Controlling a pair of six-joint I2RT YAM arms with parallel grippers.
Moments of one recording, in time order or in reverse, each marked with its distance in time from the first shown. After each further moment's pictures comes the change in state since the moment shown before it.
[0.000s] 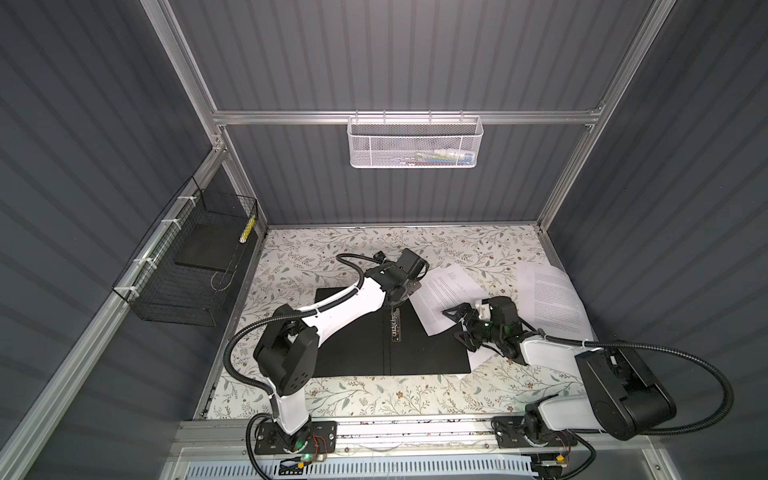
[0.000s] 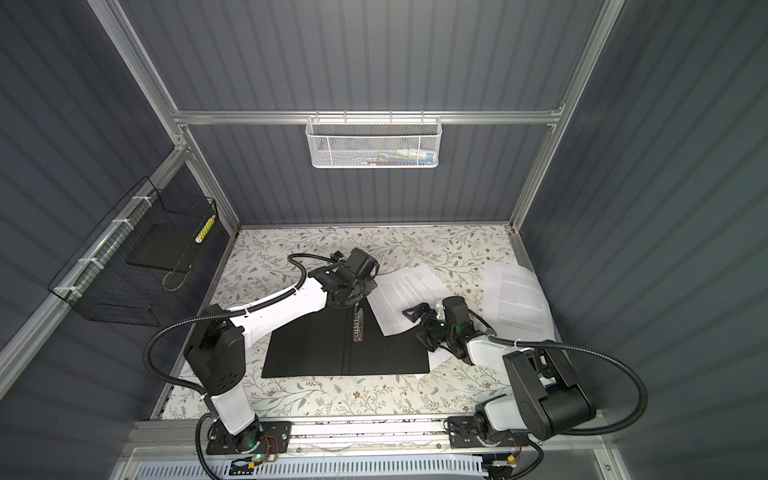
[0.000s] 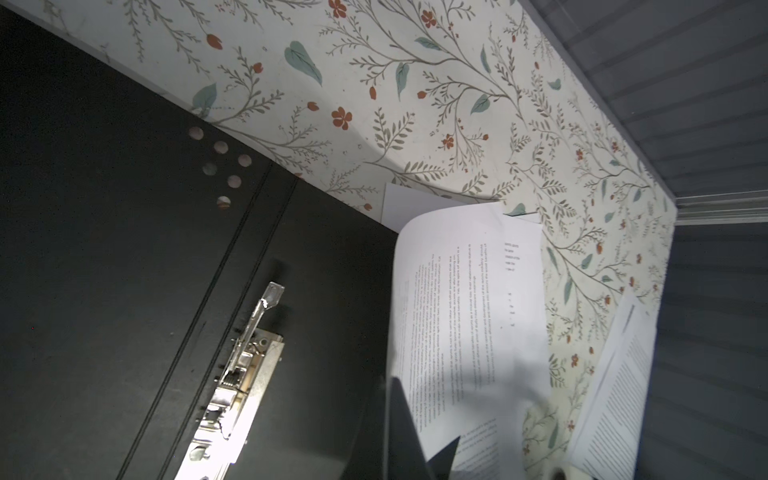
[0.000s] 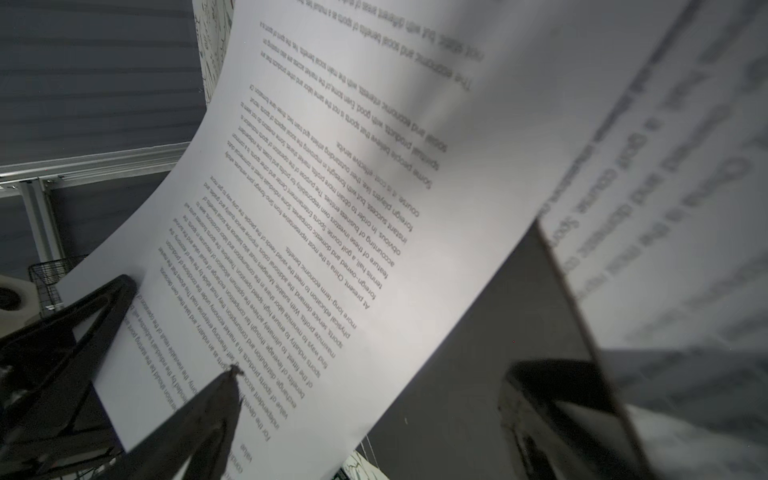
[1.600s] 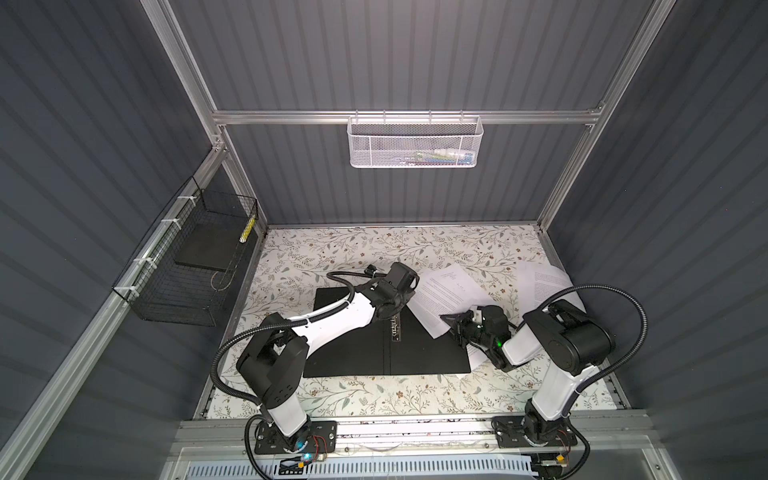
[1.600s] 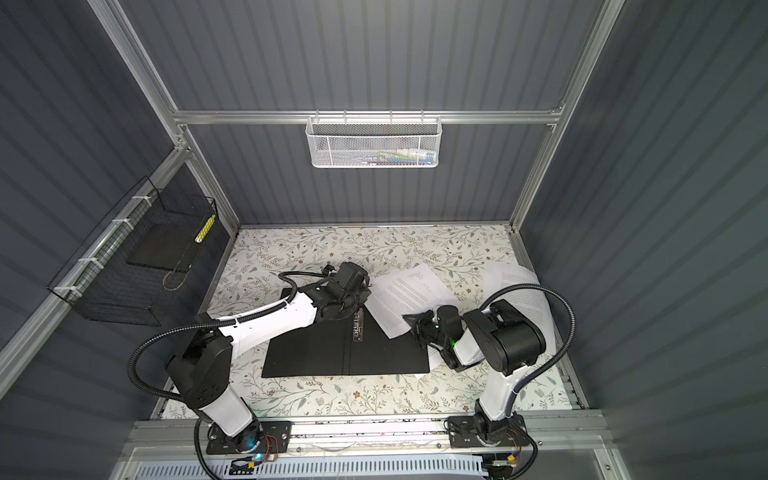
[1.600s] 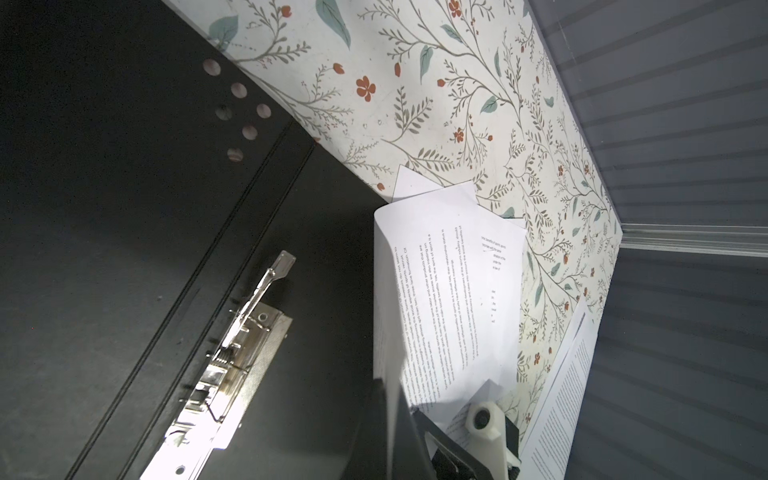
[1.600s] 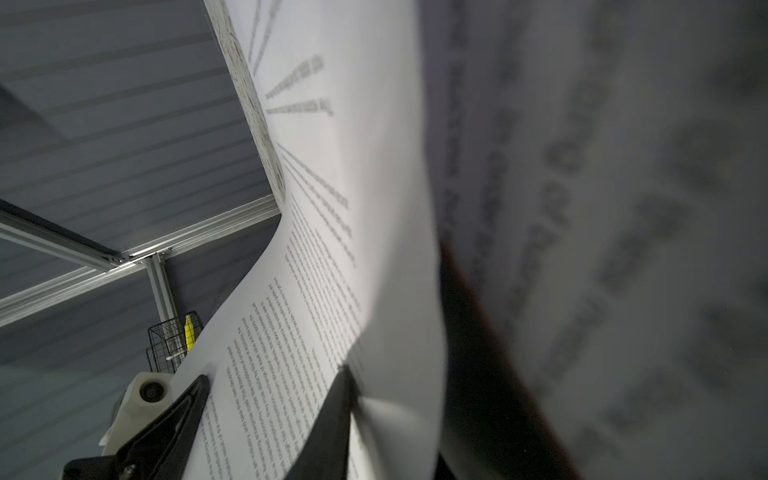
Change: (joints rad) left arm 0.001 -0.096 -0.225 0.192 0.033 -0.127; right arm 0.042 0.396 -0.083 0.683 0.069 0.340
